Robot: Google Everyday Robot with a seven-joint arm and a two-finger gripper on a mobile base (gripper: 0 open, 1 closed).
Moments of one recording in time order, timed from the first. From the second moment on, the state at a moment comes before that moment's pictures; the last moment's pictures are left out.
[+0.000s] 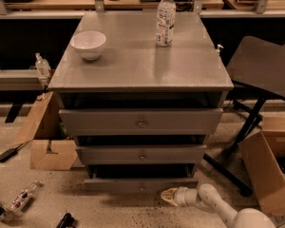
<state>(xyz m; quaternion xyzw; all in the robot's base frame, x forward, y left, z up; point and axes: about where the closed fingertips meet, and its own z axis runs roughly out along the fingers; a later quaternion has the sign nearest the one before) 0.571 -0.137 0.105 -0.53 0.72 0.24 0.38</state>
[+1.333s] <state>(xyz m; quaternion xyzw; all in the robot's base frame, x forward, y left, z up) 0.616 -0.136 0.125 -0.56 0.70 0.22 0.38</state>
